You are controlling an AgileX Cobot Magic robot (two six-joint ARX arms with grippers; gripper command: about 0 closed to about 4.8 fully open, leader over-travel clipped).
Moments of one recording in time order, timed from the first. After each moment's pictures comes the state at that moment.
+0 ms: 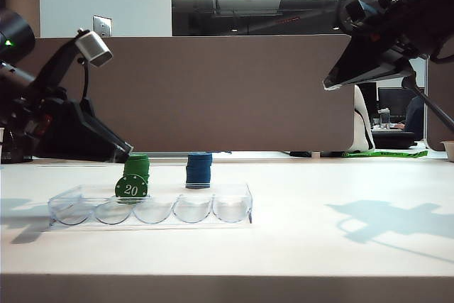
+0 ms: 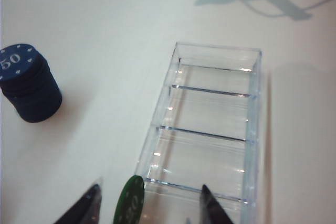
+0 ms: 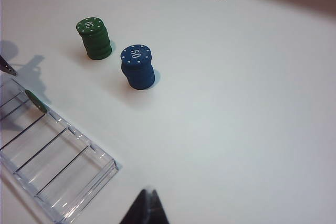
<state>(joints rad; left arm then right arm) -0.12 1.56 0.75 -0.03 0.91 0.93 0.35 1.17 0.65 0.10 -0.34 -0.10</state>
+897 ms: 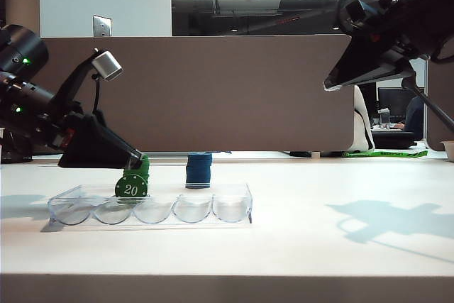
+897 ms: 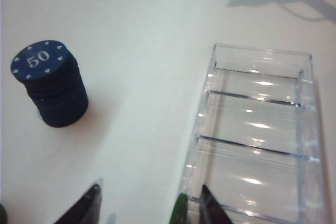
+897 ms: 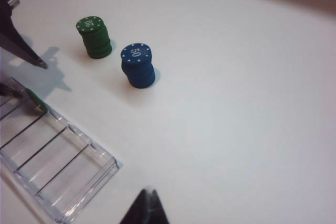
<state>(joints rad) -0.12 1.70 0.81 0.10 0.91 0.86 0.35 1.17 0.65 0.09 -0.34 -0.10</state>
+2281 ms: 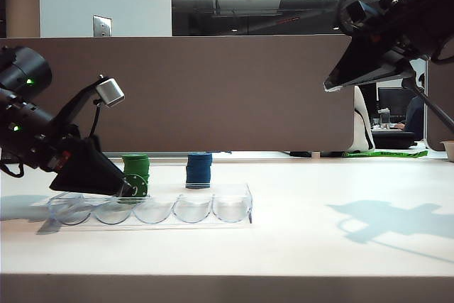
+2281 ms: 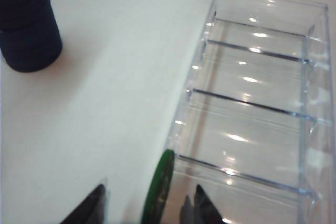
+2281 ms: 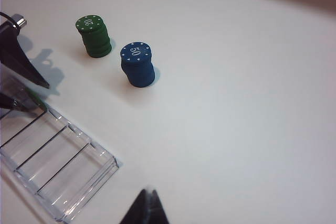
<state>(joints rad) -0.12 1.75 0.82 0.01 0.85 0.89 0.35 1.17 0.65 0.09 -0.34 -0.10</state>
